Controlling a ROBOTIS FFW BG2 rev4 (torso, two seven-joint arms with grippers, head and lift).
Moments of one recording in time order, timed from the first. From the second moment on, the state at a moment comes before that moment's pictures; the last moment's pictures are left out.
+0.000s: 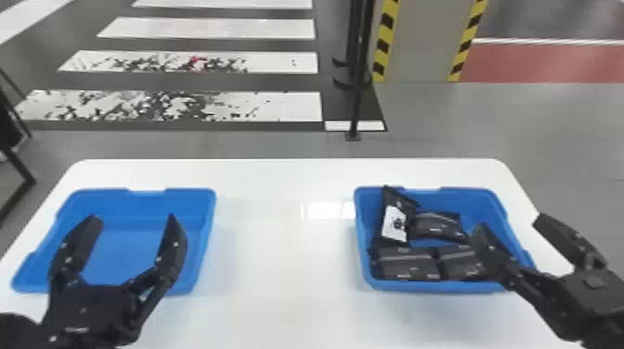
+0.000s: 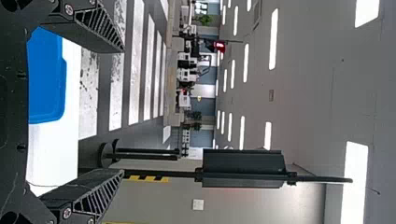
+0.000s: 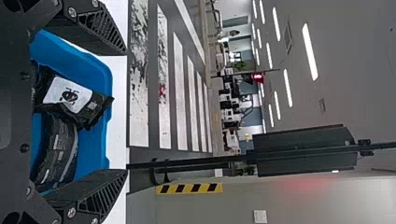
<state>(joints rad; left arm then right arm) 0.68 0.05 0.06 -2.18 0.11 -0.20 -0.04 0.65 -0.14 -0.25 -2.32 -0.35 0.23 0.31</state>
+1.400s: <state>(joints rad) 0.67 0.05 0.06 -2.18 0.10 -0.20 -0.04 0.25 -0.23 -0.10 -2.10 -0.37 0.89 0.31</state>
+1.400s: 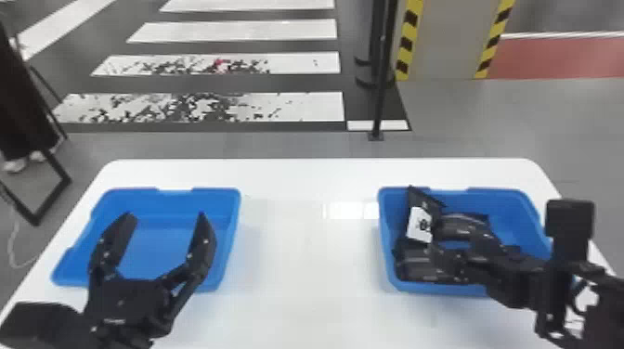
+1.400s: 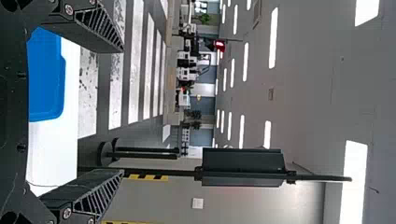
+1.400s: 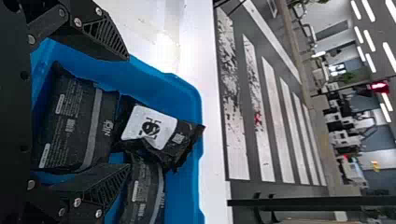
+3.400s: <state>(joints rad) 0.67 0.05 0.05 -2.14 0.14 -0.26 -0.04 0.19 -0.24 -0.14 -2.04 -0.45 0.94 0.21</state>
